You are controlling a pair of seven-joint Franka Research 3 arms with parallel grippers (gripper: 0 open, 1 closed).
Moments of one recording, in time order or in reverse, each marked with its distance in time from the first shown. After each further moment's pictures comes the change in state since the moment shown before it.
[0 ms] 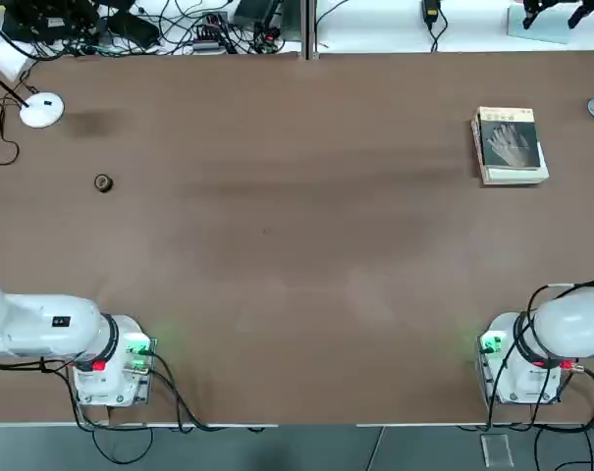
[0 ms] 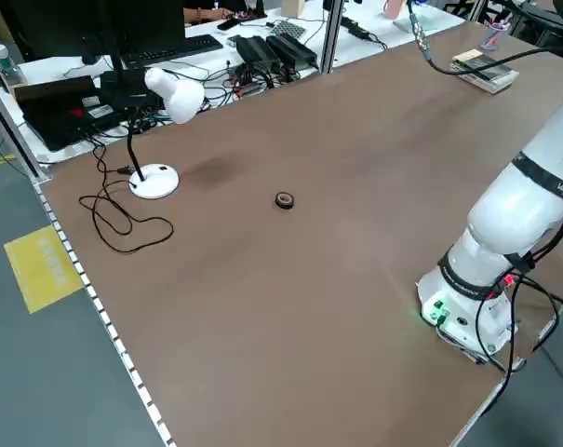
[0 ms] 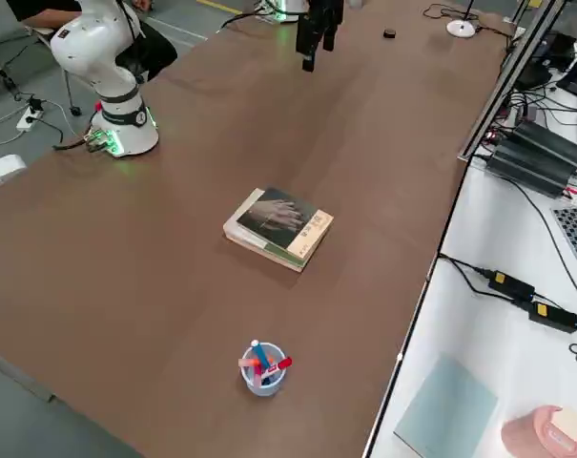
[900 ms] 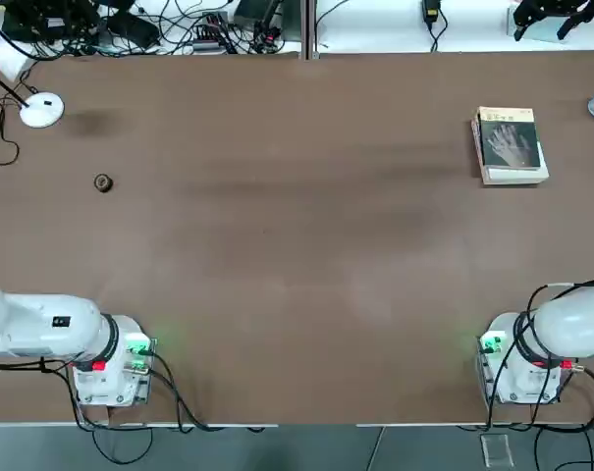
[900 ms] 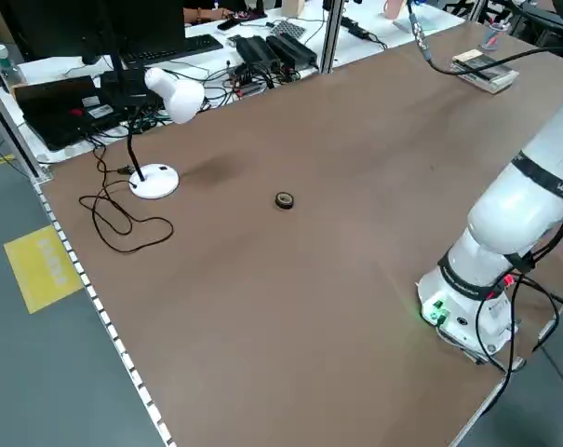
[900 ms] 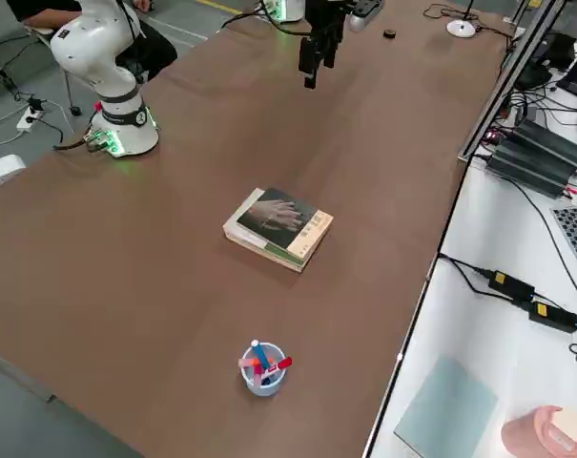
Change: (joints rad) left arm 0.000 0.001 0.000 0.000 0.000 0.000 0.000; right arm 0.000 0.008 0.002 -0.054 -0.005 0.056 -0.005
